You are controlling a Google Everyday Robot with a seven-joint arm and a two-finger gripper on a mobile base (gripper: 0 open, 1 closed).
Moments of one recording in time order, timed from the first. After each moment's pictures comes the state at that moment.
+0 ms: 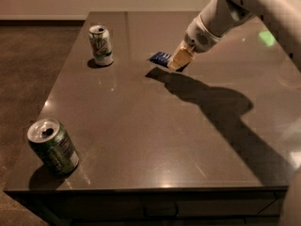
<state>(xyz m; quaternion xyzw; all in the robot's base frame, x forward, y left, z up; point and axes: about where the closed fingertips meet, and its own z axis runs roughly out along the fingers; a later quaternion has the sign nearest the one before) 0.655 -0.087 0.891 -0.53 0.79 0.14 0.26</state>
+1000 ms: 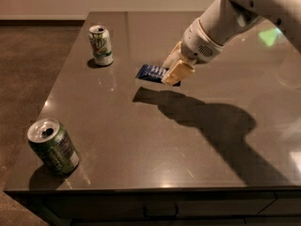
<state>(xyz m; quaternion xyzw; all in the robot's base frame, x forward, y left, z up) 0.571 -0.059 0.904 -0.65 0.70 0.16 0.25</state>
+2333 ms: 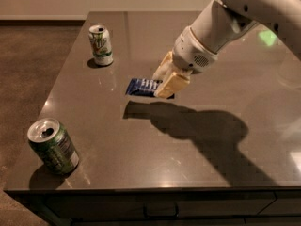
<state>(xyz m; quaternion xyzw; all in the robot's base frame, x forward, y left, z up) 0.524 -0.036 0.900 -0.70 0.65 0.19 0.23</state>
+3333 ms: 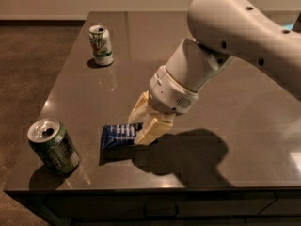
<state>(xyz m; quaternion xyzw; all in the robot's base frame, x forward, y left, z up) 0.414 0.015 0.867 -0.76 0.57 0.25 0.18</state>
